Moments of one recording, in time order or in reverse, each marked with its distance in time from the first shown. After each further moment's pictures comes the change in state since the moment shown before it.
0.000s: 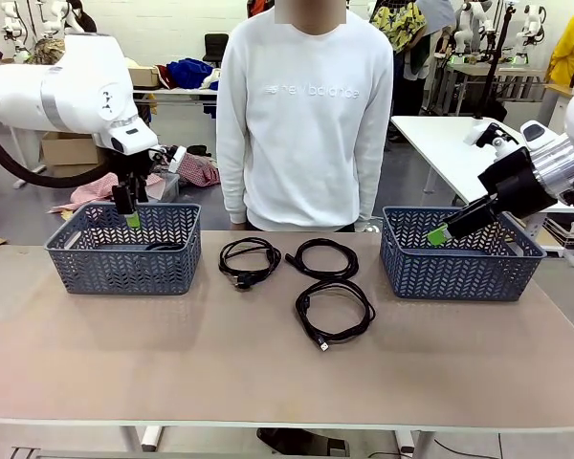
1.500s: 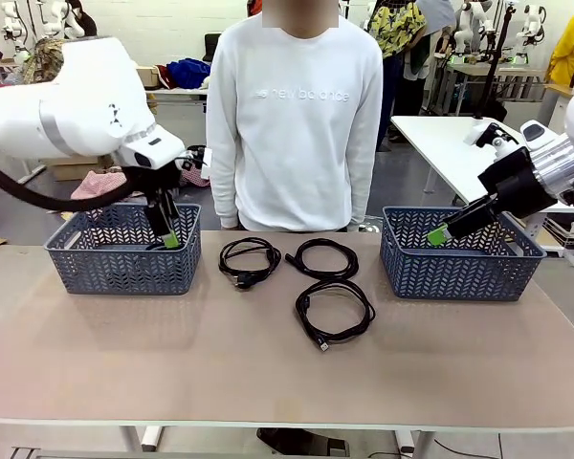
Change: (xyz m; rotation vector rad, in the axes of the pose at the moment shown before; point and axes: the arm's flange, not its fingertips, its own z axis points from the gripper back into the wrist) left arm 0.069 -0.096 0.010 0.021 -0.174 0.110; right arm 0.000 0.000 0.000 0.000 0.000 0.000
